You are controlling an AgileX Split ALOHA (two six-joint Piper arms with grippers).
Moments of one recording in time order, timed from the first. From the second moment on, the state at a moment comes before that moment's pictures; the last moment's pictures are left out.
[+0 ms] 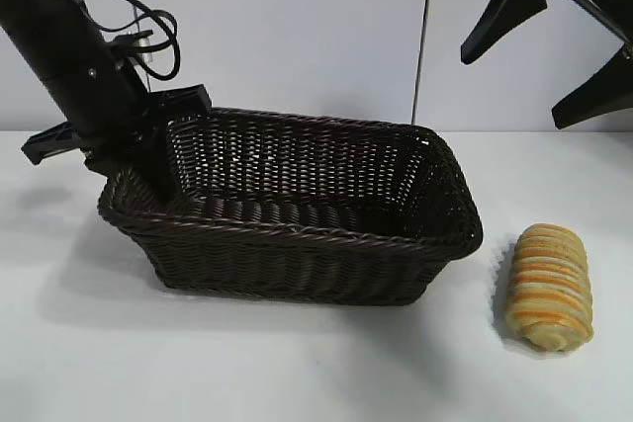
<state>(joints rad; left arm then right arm) -0.29 2.04 -1.40 -0.40 0.79 0.00 0.02 1.55 -1.13 0.65 0.84 -0.23</state>
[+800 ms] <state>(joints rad) -0.13 1.95 -1.65 -0.12 1.03 -0.05 0.02 1.55 -1.13 0.65 0.85 -0.23</state>
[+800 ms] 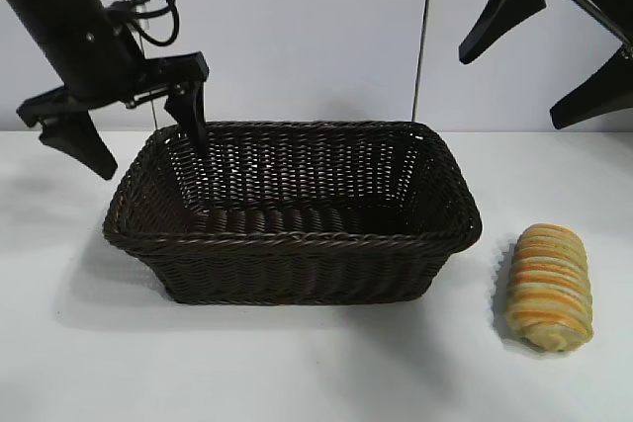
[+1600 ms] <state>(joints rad) 0.38 1.64 -1.76 -0.13 1.22 0.11 0.02 1.55 -1.13 0.65 0.85 -0.23</state>
